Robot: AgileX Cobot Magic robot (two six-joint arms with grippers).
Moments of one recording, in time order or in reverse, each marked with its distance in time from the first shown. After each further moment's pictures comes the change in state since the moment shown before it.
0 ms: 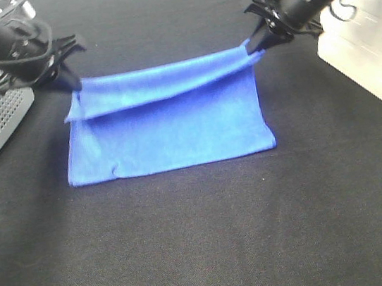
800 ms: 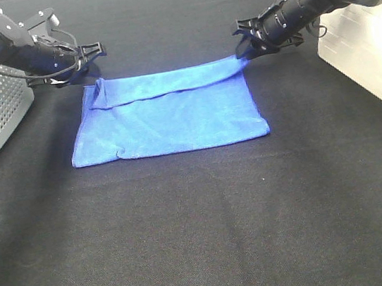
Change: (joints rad) left arm 0.000 0.373 -0.389 0.003 -0.220 0.035; right arm 0.000 0.364 -0.438 -0.040 -0.112 0.006
